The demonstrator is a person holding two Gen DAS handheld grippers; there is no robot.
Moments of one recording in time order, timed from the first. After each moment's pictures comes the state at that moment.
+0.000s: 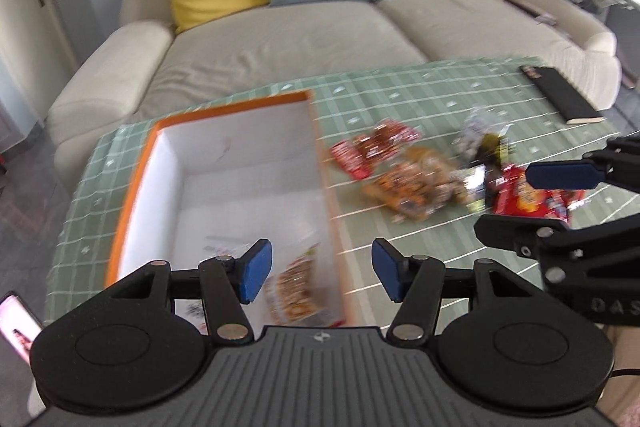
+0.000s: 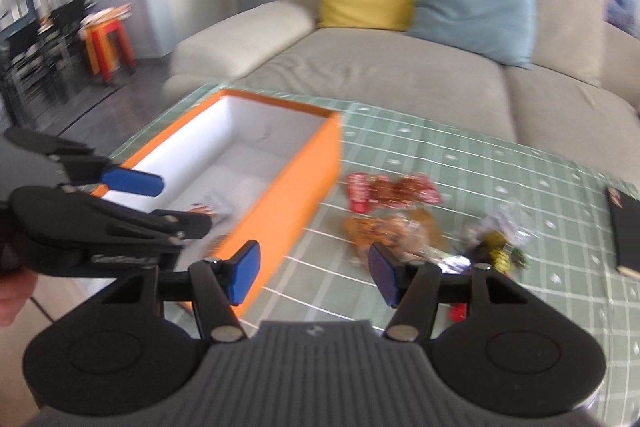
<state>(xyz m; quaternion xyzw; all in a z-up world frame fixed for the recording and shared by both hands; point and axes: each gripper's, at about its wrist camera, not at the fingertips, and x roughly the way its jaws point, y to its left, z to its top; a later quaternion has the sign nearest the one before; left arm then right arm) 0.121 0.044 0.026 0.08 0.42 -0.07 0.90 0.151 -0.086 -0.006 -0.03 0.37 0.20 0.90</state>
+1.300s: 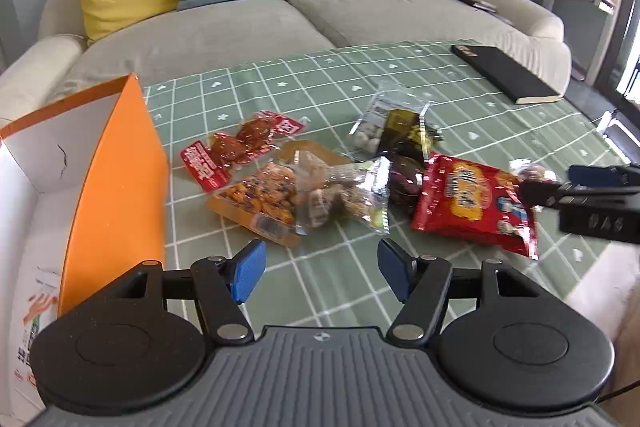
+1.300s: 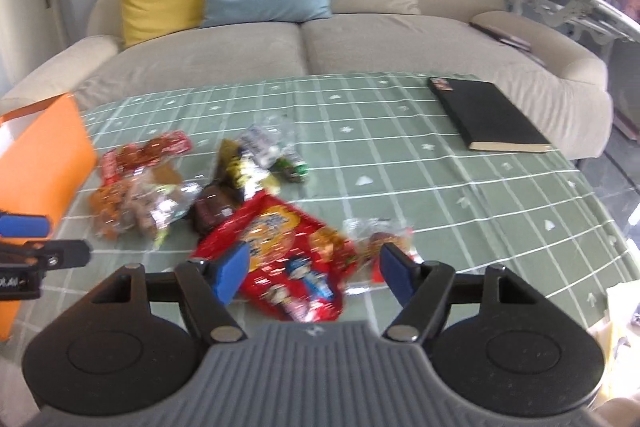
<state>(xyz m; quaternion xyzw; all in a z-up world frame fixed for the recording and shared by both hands) 0.159 -0.052 -0.082 0.08 0.40 -0.14 0.90 0.163 -0.254 -0.130 0.04 0.36 -0.04 0.93</state>
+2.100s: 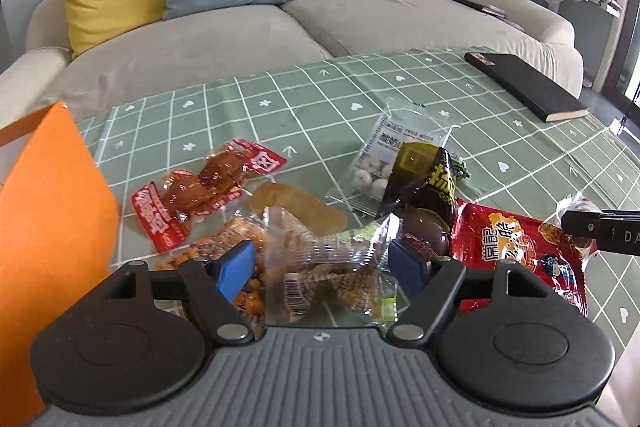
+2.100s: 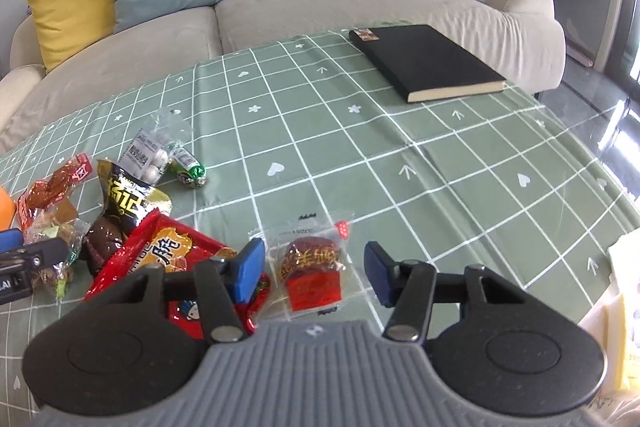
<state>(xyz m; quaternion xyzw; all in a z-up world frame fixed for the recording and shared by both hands) 0.226 -0.090 -0.118 0.08 0.38 -0.15 0.91 0.207 -0.306 -0.168 0.12 0.40 -0.12 0.90</state>
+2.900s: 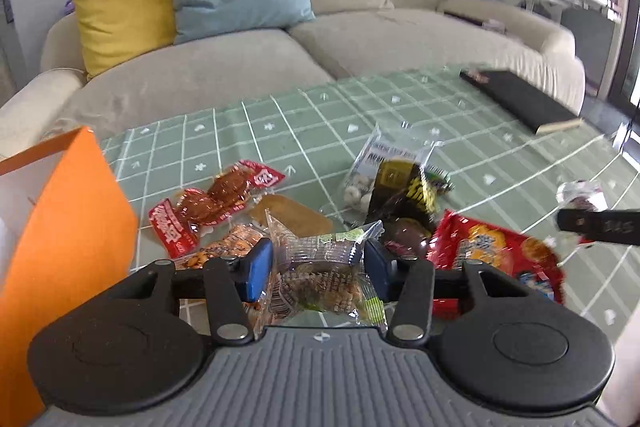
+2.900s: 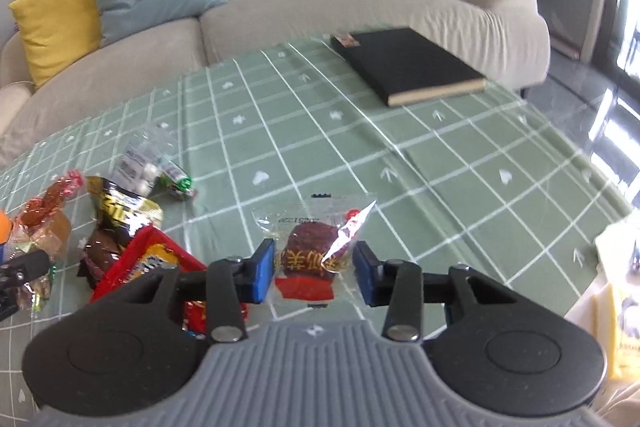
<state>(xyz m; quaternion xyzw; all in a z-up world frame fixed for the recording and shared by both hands) 0.192 -0.093 -0.092 0.08 0.34 -0.13 0.93 0.199 -0.307 -0.158 0.12 0.38 -0.14 0.91</state>
